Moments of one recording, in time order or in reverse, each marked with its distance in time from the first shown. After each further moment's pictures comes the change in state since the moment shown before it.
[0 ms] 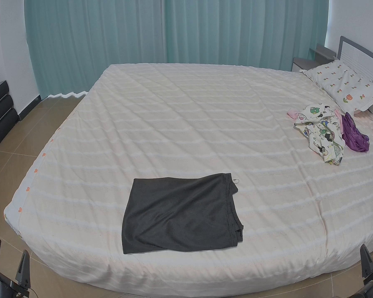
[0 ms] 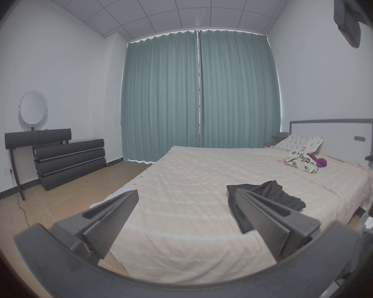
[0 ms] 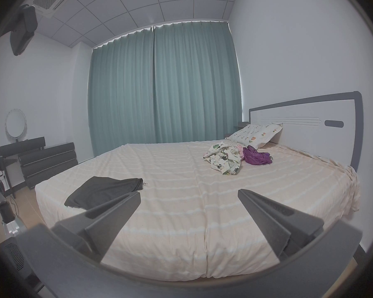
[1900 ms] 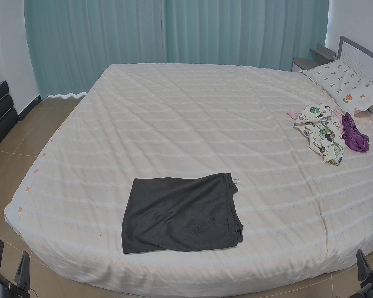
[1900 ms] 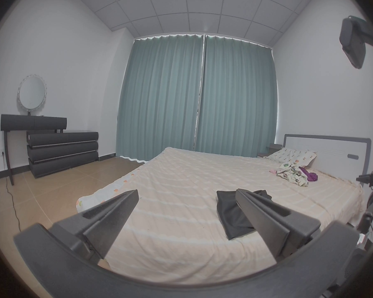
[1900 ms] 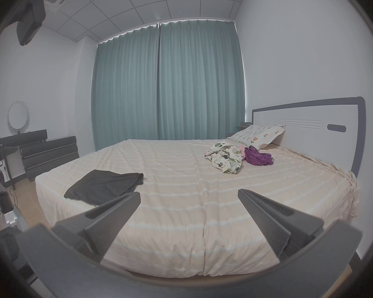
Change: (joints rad) left arm 0.015 -0.039 0.005 0.003 -0.055 -0.102; right arm -0.011 -0.029 0.013 0.027 0.026 -0.043
